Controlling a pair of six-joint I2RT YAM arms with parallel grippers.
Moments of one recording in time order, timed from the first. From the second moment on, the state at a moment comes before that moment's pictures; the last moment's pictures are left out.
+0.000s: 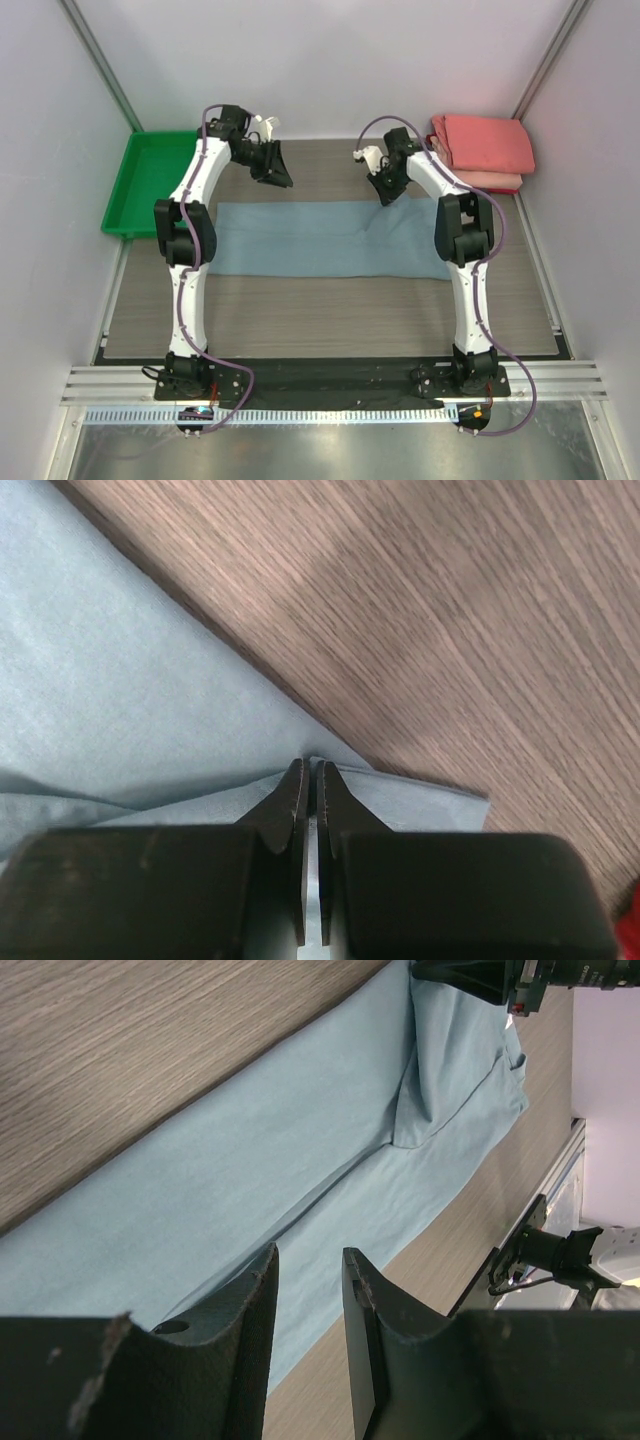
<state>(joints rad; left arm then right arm) -0.15 2.36 2.30 -1.05 0.81 -0.05 0.23 2.37 2.04 -0.84 -0.20 -0.57</state>
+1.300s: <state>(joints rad) -0.23 2.43 2.34 -1.05 0.87 -0.04 0.24 1.93 1.64 -0.81 -0.20 -0.49</state>
